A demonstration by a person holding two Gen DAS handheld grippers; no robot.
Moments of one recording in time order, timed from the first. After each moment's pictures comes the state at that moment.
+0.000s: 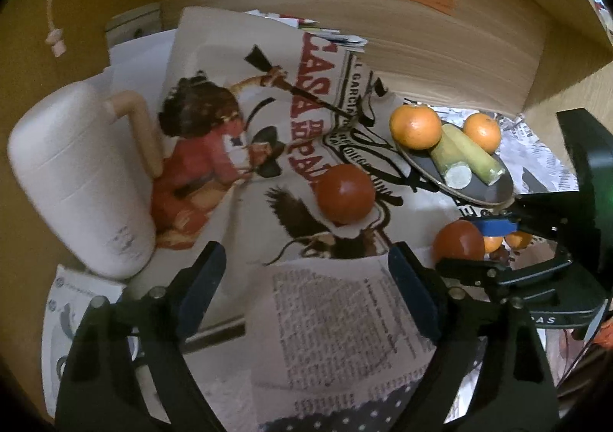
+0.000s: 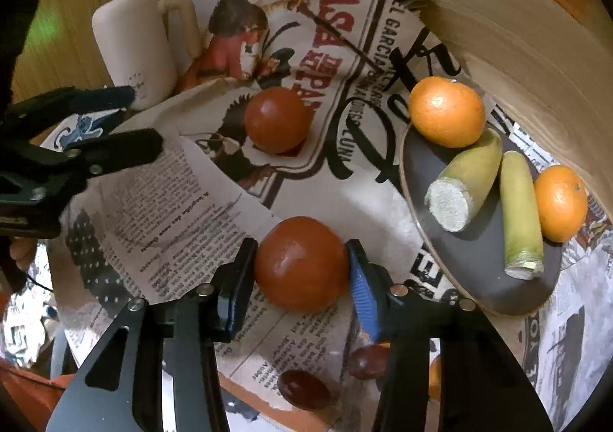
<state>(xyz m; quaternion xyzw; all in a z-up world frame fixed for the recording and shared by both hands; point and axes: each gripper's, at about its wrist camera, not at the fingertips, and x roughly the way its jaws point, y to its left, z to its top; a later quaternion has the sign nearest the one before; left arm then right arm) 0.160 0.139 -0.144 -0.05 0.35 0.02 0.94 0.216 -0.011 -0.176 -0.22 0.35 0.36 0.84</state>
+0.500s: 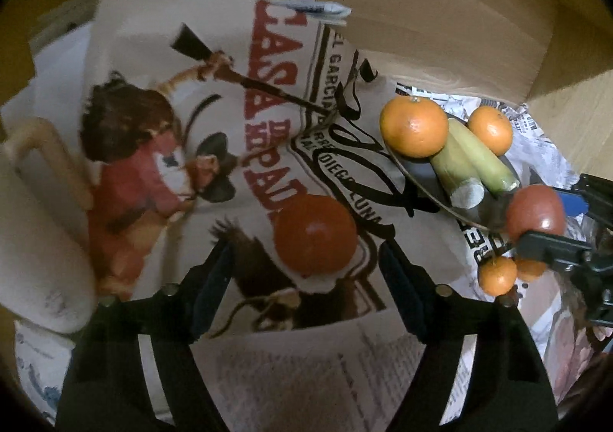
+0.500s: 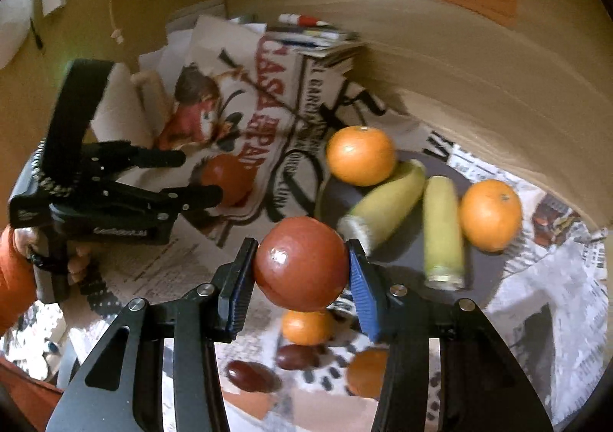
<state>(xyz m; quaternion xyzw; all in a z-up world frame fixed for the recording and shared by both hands) 0.233 0.125 -0.158 -0.06 0.40 -0.01 0.92 0.228 -0.059 -0.130 -0.16 0.30 0.33 0.88</state>
